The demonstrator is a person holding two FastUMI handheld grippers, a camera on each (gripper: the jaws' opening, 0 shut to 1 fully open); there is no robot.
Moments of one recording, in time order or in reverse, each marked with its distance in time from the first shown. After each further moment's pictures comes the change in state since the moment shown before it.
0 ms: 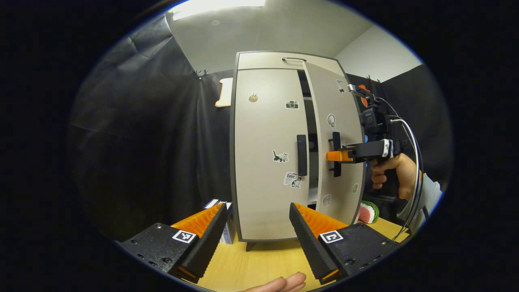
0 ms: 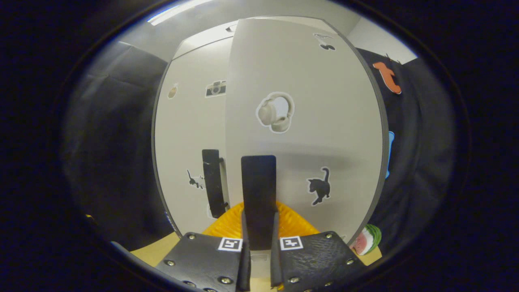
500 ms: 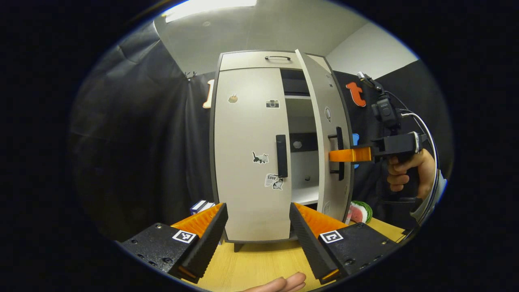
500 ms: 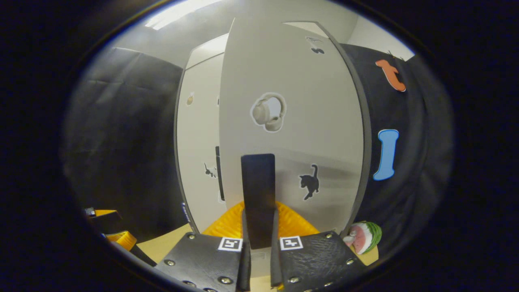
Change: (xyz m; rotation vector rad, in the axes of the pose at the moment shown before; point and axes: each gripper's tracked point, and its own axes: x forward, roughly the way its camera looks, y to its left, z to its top) left arm 0.013 -0.050 0.001 0.025 0.001 -0.030; right arm -0.035 -0.012 0.004 0.006 0.002 0.109
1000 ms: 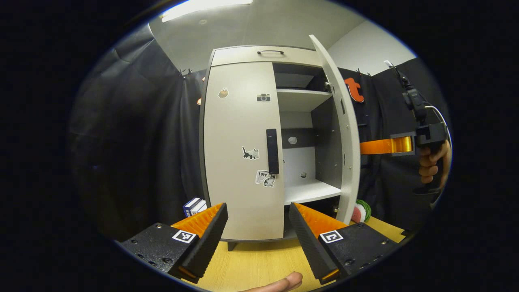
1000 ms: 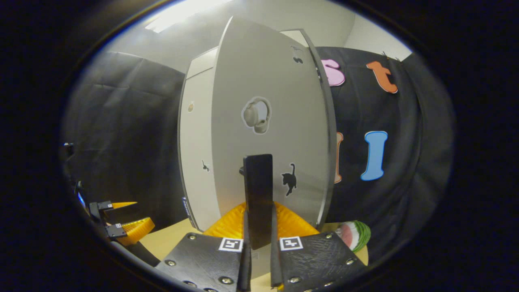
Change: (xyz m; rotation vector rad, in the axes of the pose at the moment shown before) left arm 0.015 -0.023 -0.009 0.003 0.021 -0.003; right arm -0.034 -0.032 0.004 -0.036 0.000 -0.018
